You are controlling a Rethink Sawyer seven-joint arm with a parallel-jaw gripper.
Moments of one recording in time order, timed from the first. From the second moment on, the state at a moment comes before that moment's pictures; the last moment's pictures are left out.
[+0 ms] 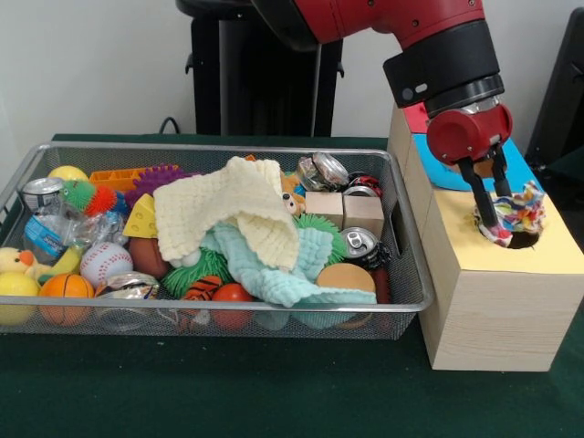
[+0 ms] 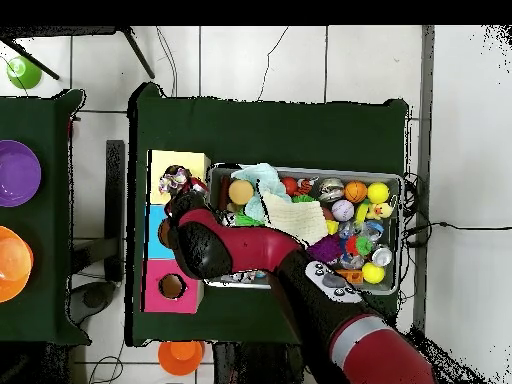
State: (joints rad) arm -0.45 -0.59 0.53 1.94 -0.14 -0.22 0.71
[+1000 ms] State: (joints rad) arm -0.32 -0.56 0.40 1.86 -0.13 -0.27 0.71
